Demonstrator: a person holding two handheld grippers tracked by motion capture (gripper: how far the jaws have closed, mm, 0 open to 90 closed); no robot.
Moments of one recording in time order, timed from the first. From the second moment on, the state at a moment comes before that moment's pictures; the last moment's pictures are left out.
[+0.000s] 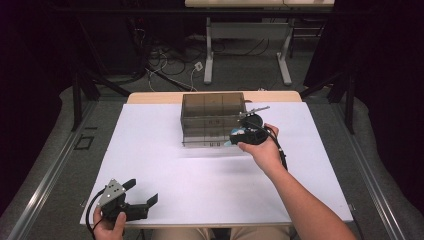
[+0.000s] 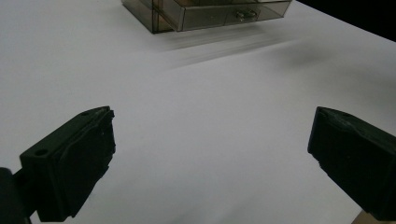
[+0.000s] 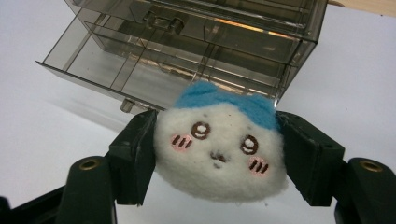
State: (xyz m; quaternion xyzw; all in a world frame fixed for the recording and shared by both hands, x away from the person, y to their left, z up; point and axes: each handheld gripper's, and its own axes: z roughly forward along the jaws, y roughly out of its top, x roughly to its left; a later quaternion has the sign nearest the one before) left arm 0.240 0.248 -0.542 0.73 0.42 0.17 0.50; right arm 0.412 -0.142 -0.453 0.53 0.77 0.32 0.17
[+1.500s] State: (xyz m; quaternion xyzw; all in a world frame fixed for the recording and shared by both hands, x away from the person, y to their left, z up) left arm 0.239 0.254 -0.545 0.73 0.43 0.17 0.50; right arm 0.447 -0.098 -0.469 0.52 0.77 0.35 0.17
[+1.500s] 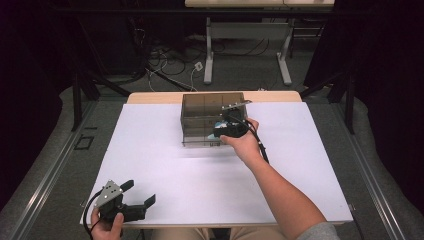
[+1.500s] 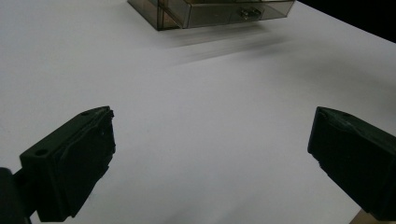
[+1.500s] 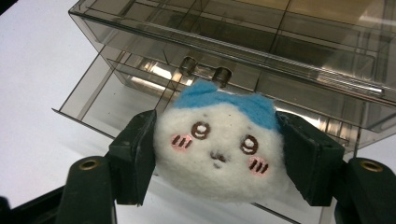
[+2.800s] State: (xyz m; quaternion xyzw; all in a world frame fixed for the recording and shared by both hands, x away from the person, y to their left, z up) left arm 0.239 0.257 -0.545 0.73 0.43 0.17 0.51; right arm 0.457 -0.070 -0.487 0.54 0.75 0.35 0.15
